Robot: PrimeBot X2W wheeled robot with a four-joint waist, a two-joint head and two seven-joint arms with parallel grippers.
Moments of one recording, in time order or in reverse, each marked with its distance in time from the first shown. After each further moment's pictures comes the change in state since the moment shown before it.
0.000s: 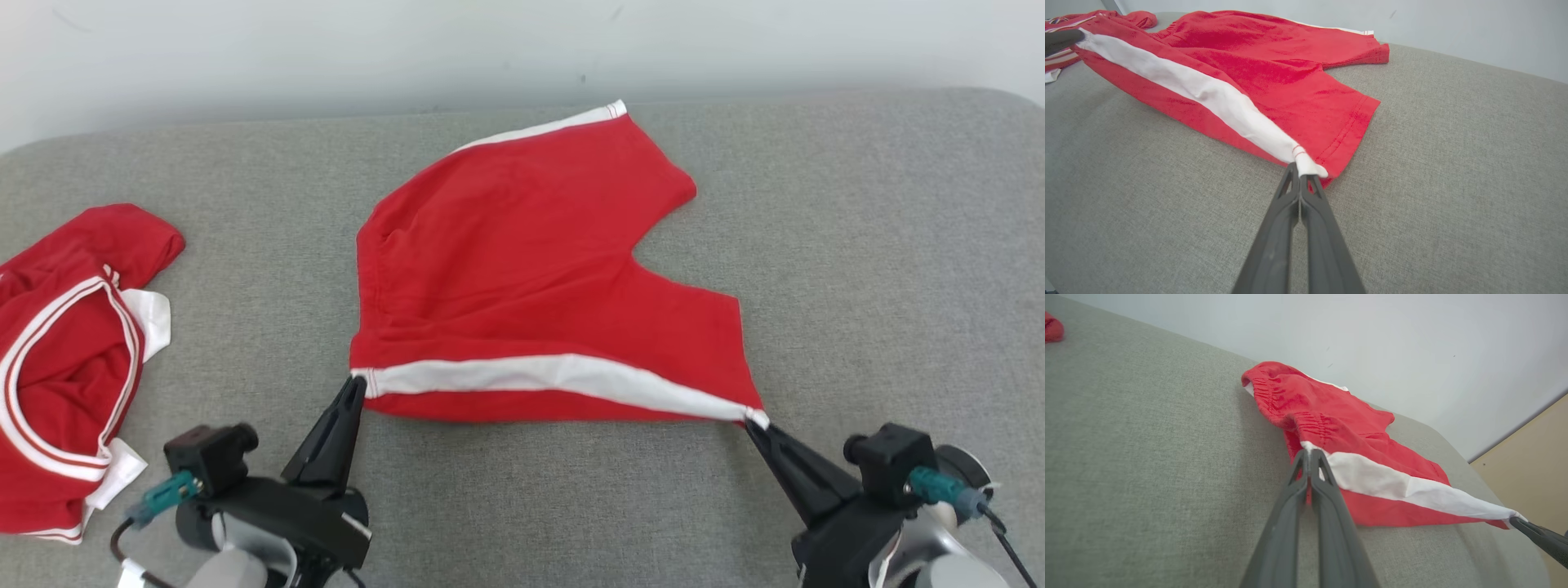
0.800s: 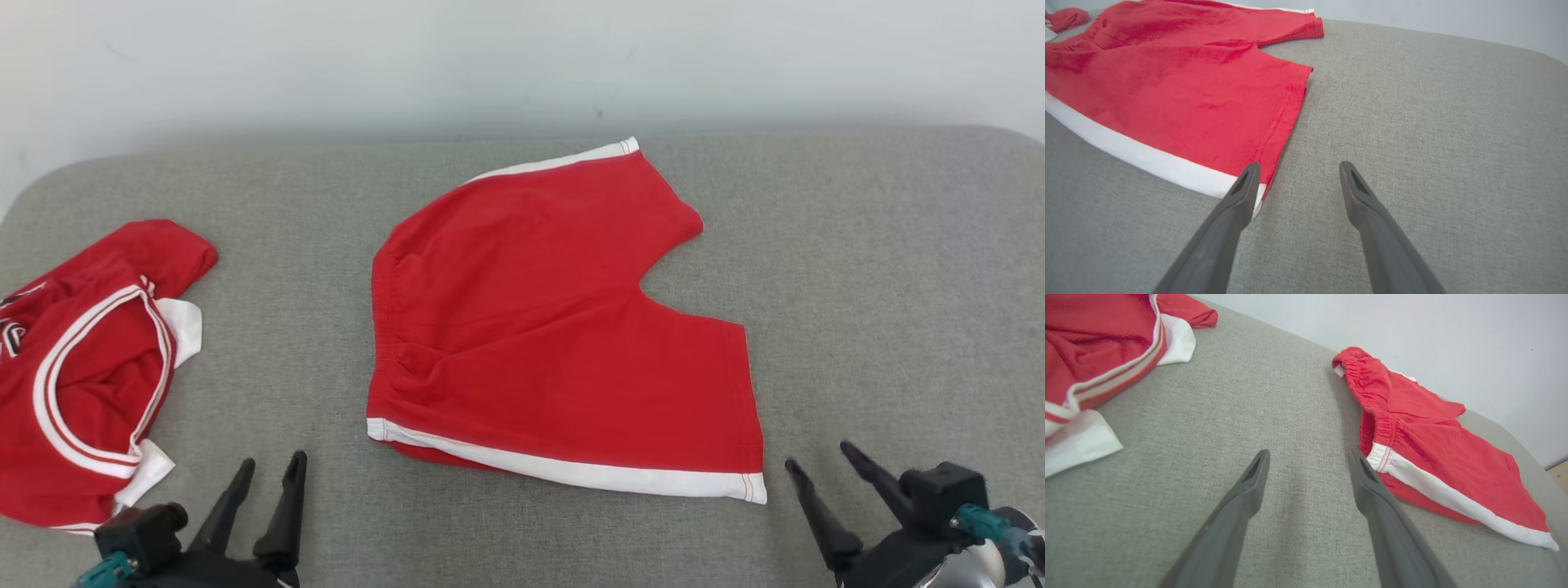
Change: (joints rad) left arm 0.178 0.063 0.102 0.012 0.025 0.048 -0.004; right arm 0.098 -0.014 -0.056 0.097 0.017 -0.072 -0.036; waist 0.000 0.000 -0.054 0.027
